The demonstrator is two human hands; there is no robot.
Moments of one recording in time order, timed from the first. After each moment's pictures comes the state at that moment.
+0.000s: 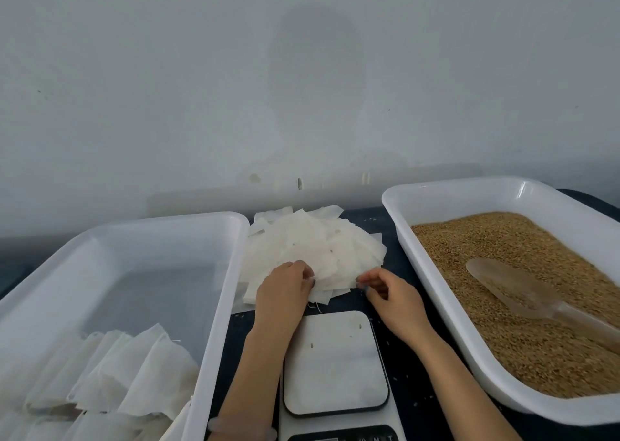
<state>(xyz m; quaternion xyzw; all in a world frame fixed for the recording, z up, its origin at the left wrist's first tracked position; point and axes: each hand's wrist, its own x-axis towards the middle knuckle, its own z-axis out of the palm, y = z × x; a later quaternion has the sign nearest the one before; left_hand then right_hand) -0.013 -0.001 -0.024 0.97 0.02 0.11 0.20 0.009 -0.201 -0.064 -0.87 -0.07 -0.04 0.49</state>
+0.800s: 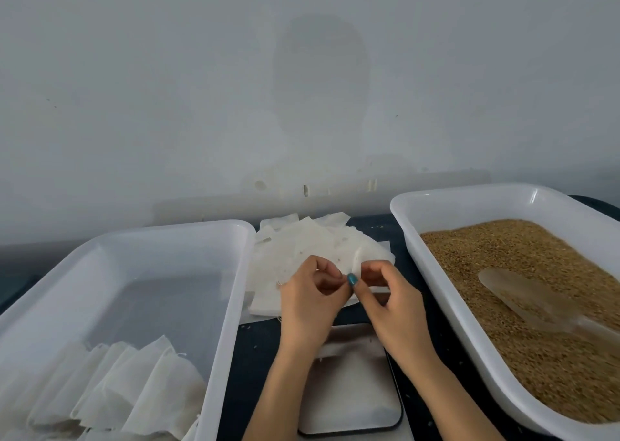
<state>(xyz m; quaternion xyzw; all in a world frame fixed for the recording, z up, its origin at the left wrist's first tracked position) -0.036 -0.035 -0.004 0.79 0.04 0.17 0.59 -0.027 -0.168 -0.024 -0.78 -0.13 -0.19 0.57</state>
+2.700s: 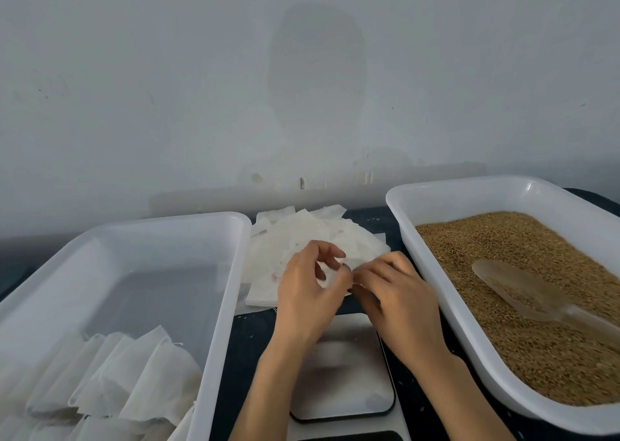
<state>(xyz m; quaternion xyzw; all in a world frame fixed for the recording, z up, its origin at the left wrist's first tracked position) -0.049 -0.039 0.013 0.83 -0.04 0.21 0.51 -0.039 -0.188 -0.010 -0.87 -0.26 -0.34 0.24</state>
